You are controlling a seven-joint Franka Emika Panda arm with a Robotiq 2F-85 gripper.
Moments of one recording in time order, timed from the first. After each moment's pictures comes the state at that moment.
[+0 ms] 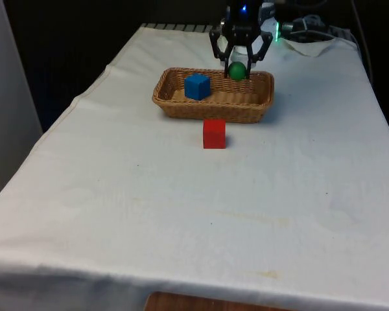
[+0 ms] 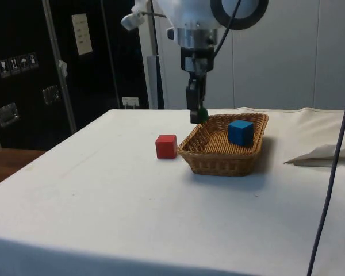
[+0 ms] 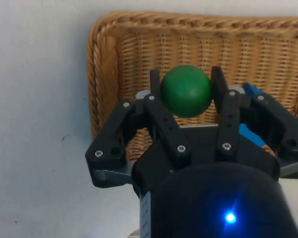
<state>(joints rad) 0.31 -0.07 -0.37 -2.64 -0.18 2.69 0.00</state>
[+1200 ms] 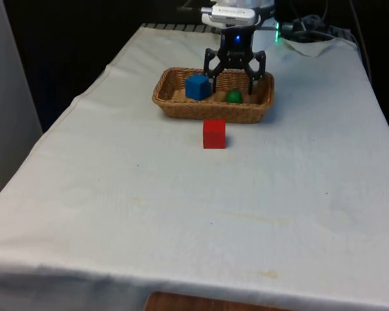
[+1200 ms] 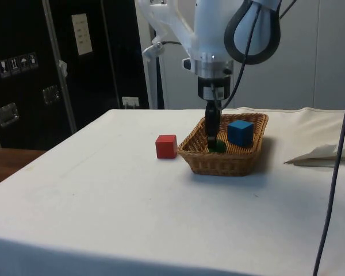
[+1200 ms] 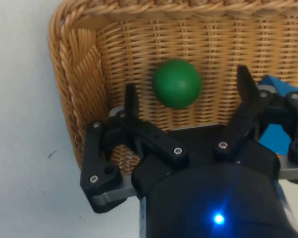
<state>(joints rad) 0.31 0.08 -0.39 -2.73 -0.10 2.89 -0.12</state>
